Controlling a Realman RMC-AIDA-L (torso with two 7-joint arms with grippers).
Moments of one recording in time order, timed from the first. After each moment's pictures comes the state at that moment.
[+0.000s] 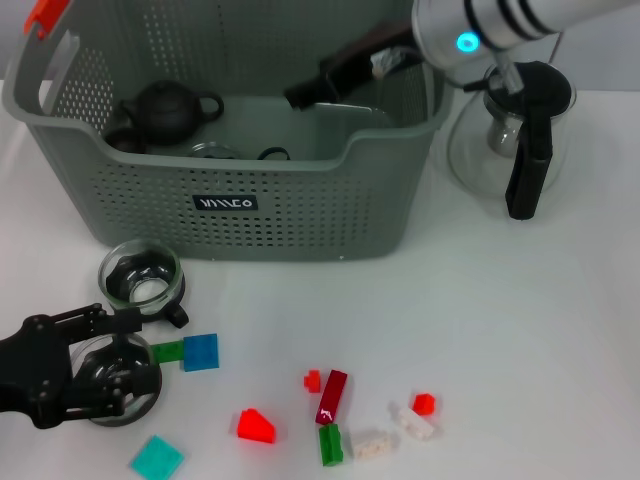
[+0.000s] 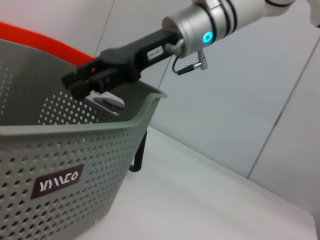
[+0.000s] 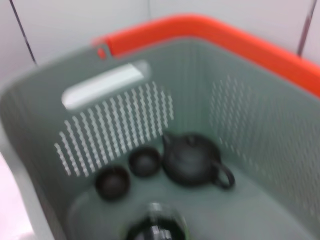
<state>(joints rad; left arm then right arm) -0.29 -2.04 -2.79 -0.72 -0.96 1.97 -1.32 1.09 2.10 -1.20 -0.77 -2.32 -1.02 2.31</state>
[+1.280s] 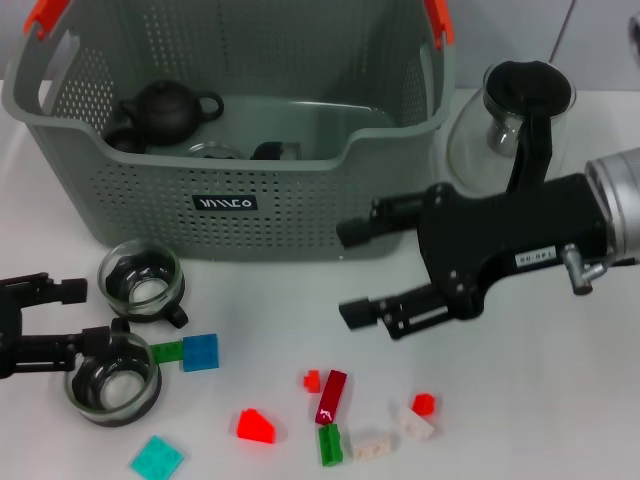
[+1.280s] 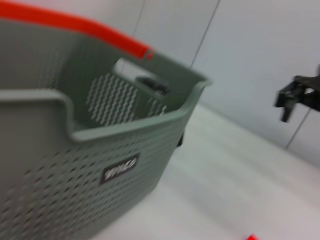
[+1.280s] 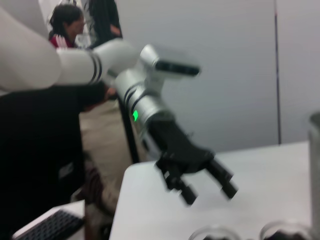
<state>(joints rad) -0.33 -2.01 -2.78 -0.94 -0.91 1.96 -1.53 0.60 2.08 -1.16 -1.05 -1.80 -1.71 1.68</state>
